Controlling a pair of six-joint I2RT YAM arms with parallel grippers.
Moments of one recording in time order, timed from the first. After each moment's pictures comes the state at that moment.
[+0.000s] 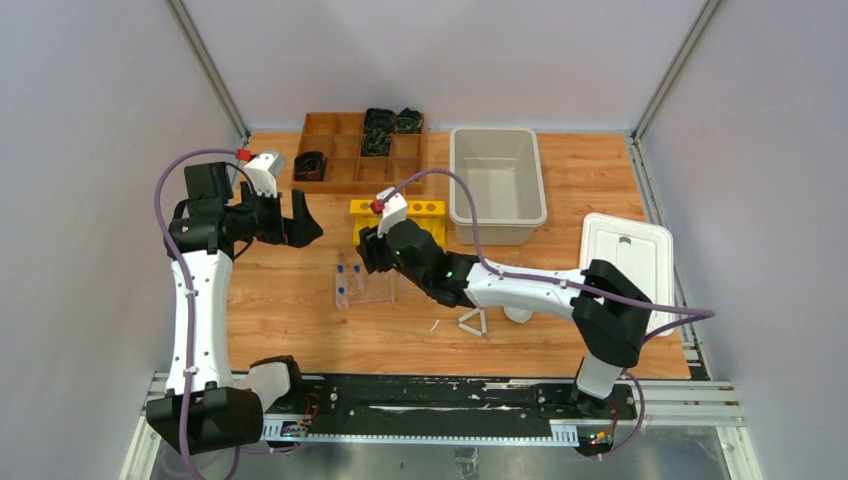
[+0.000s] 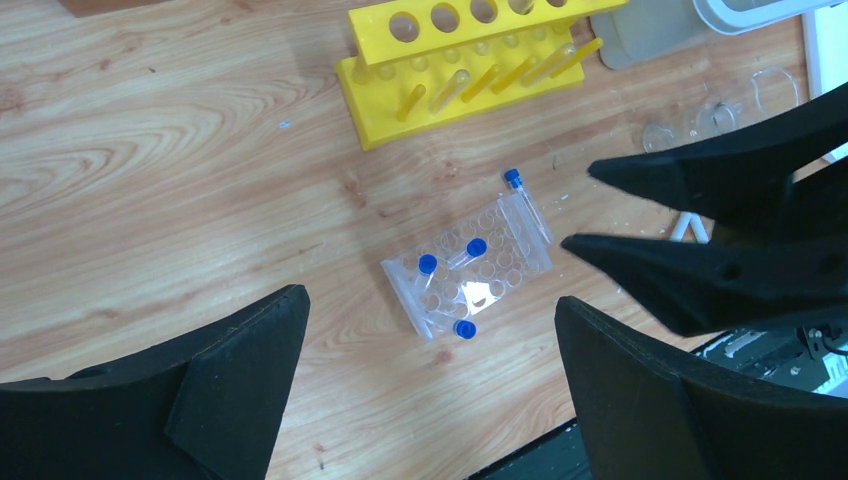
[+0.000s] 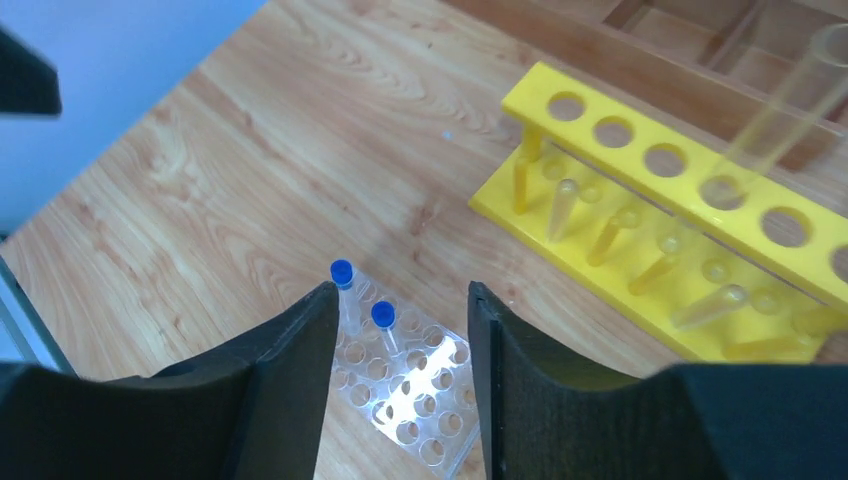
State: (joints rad) left arm 0.21 1.08 1.22 -0.94 0.62 0.20; right arm 1.12 1.74 1.19 0.25 0.30 0.26
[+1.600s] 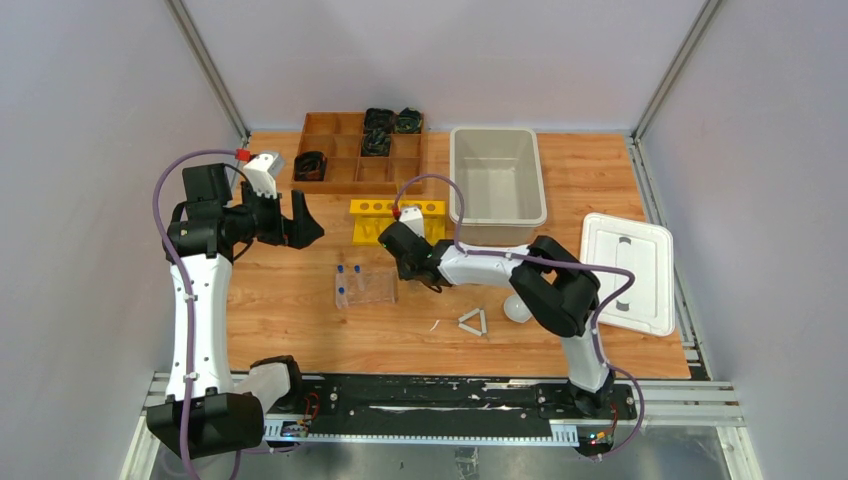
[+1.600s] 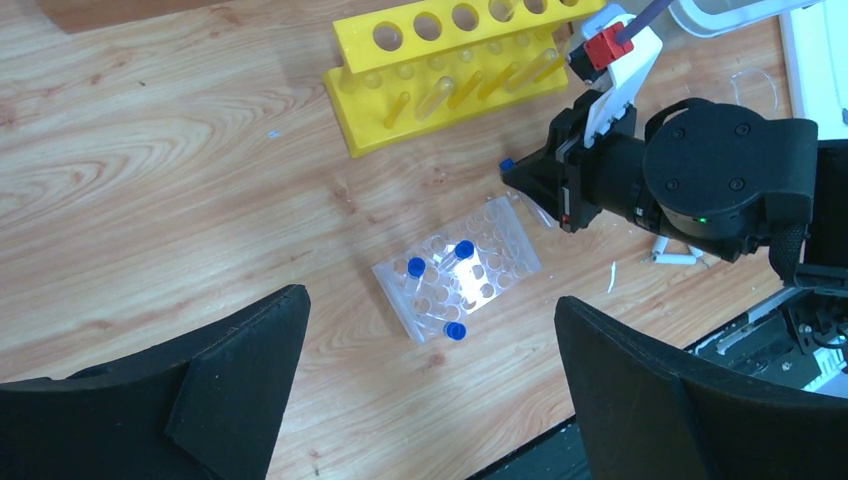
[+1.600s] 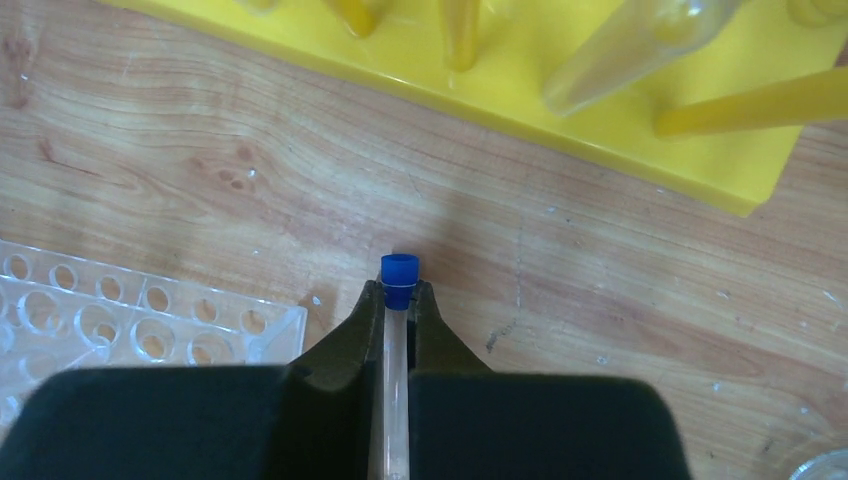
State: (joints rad) left arm 0.21 1.06 1.22 -0.94 0.64 0.20; right arm 0.99 2.01 1.33 -0.18 0.37 0.57
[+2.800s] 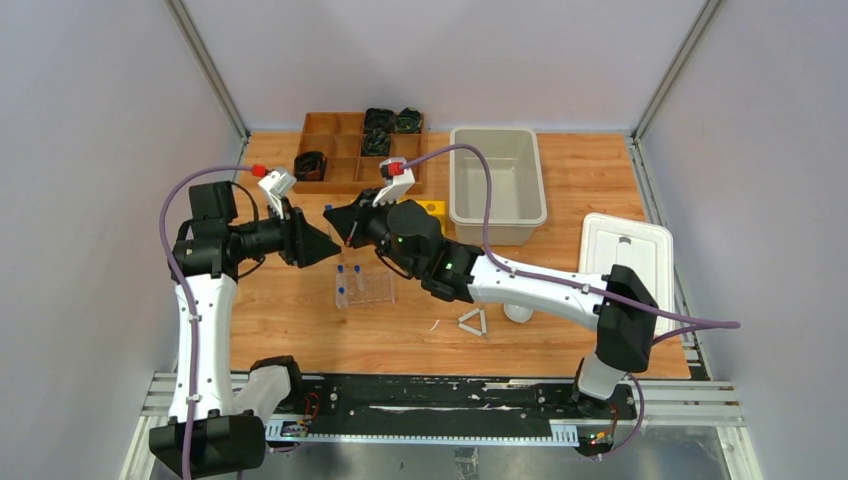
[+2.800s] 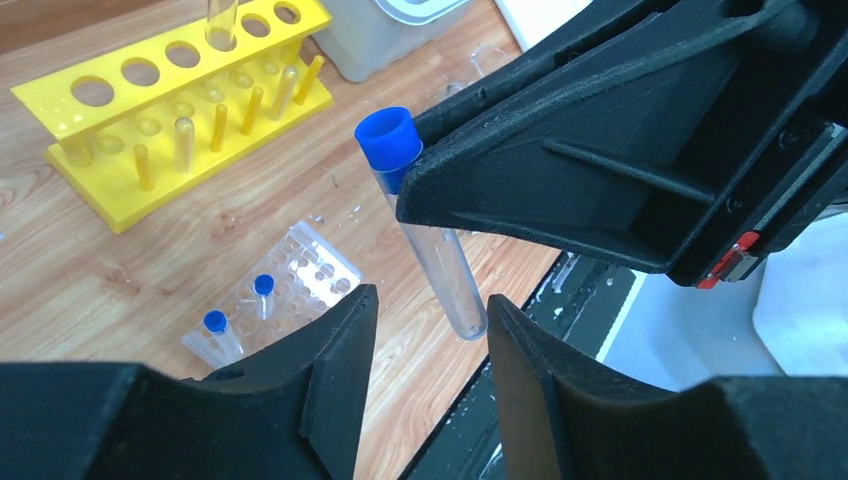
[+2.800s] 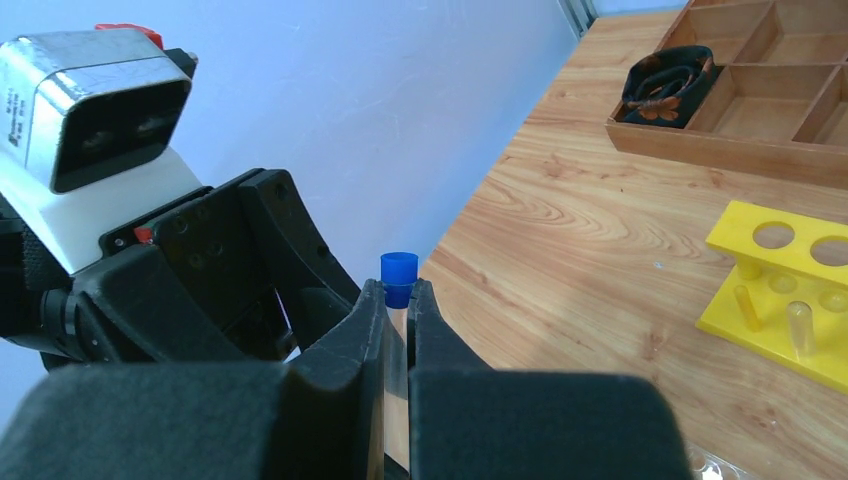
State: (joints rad) left arm 0.19 0.96 1.11 -0.94 1.10 0.21; right arm 1.17 1.67 1.40 0.30 0.34 0.63
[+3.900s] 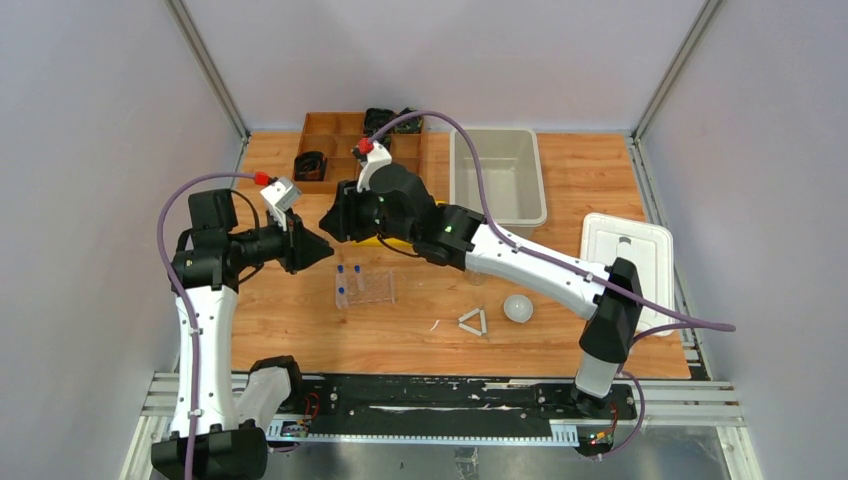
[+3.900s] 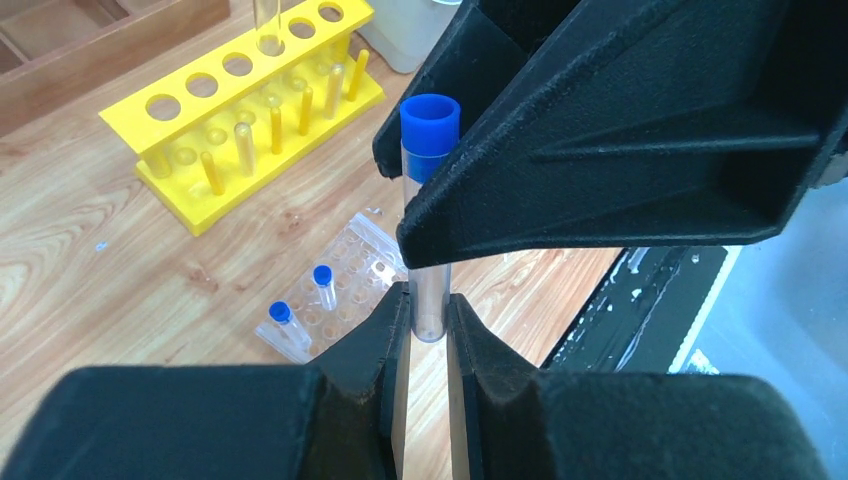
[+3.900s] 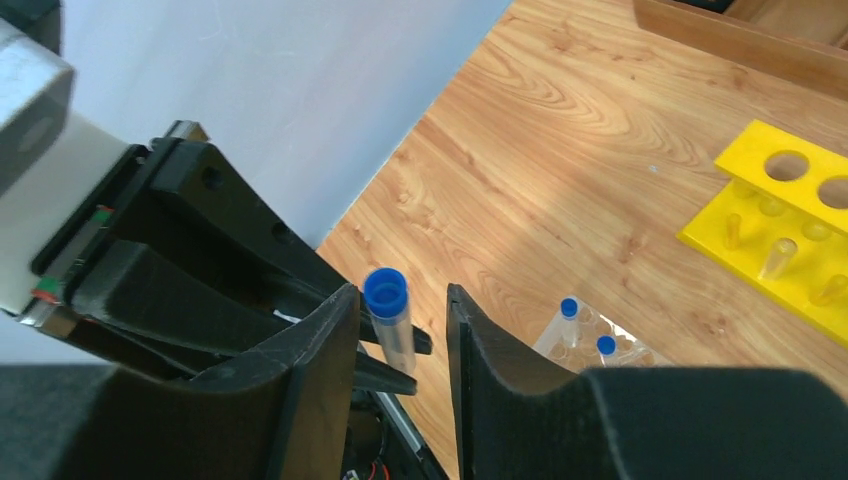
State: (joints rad) left arm 0.19 0.91 1.08 -0.95 1.03 0.37; right arm 1.10 1.75 1.71 -0.21 0.06 0.59
